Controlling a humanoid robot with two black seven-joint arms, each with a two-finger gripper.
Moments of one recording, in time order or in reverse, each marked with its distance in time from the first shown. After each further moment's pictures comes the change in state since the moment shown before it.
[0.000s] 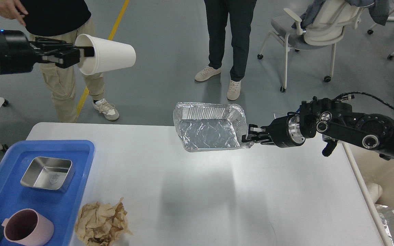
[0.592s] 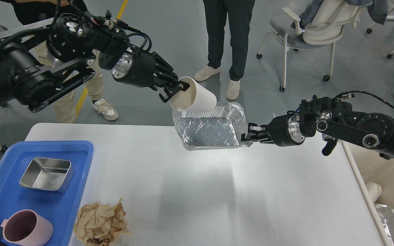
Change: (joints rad) left arm -0.203 -0.471 0.227 0.064 0.289 -0.041 0.033; right arm 0.002 -0.003 0.004 0.007 0.000 -0.006 0.000
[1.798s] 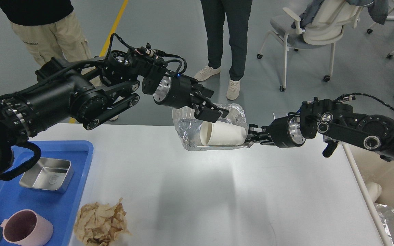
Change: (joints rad) left arm 0.063 -0.187 0.094 0.190 -0.354 0.118 0.067; right arm -0.015 -0.007 0.008 0.005 0.002 -0.003 0.003
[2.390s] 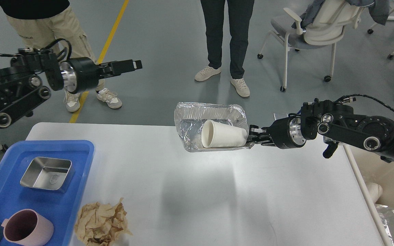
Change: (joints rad) left arm 0.200 0.426 -0.086 -0.058 -0.597 0.071 0.275; right arm -0.007 0.000 0.000 -0.004 0.000 -0.001 0.000
